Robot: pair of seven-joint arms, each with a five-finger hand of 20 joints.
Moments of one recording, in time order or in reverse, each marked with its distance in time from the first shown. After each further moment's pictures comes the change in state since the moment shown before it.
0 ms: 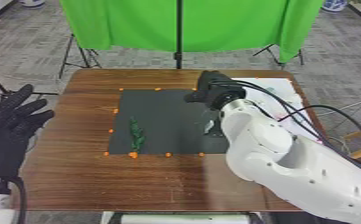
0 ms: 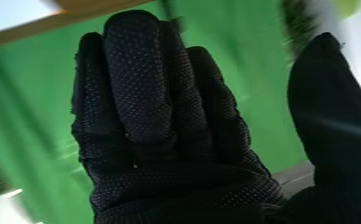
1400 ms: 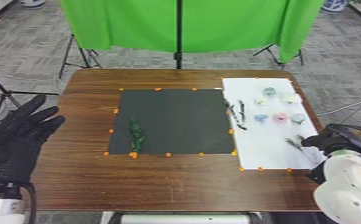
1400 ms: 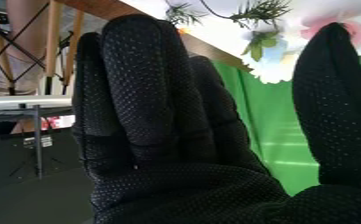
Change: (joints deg) left arm 0.2 1.5 3.7 0.4 -2.3 -0.4 1.5; right arm -55.4 15.4 49.0 -2.1 -2.9 2.9 10.2
